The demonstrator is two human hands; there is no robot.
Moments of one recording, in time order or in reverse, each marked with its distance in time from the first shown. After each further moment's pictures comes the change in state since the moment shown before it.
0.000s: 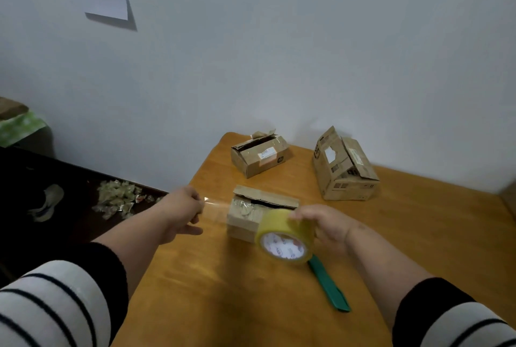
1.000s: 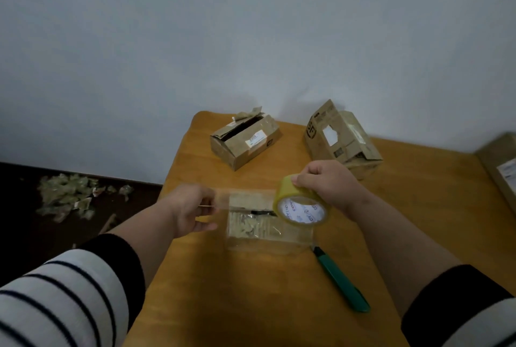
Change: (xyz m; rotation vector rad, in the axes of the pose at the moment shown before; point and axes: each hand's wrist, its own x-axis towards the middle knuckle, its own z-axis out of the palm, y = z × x) left_hand 0.137 0.014 0.013 -0.303 -0.286 -0.284; right_hand 0.087 -0.057 -0.018 -0.388 0.500 -0.092
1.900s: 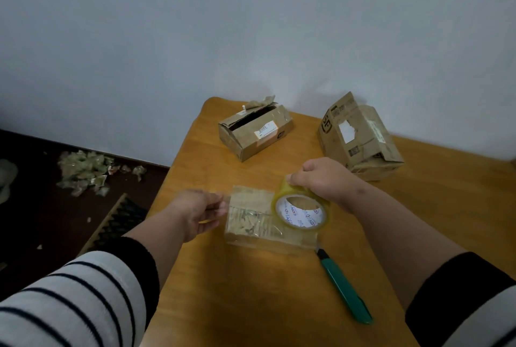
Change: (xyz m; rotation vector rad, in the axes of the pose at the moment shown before) left_hand 0.014 -0.024 0.018 -0.139 0.116 -0.050; right_hand 0.033 0.002 0.004 -0.121 -0.250 0.107
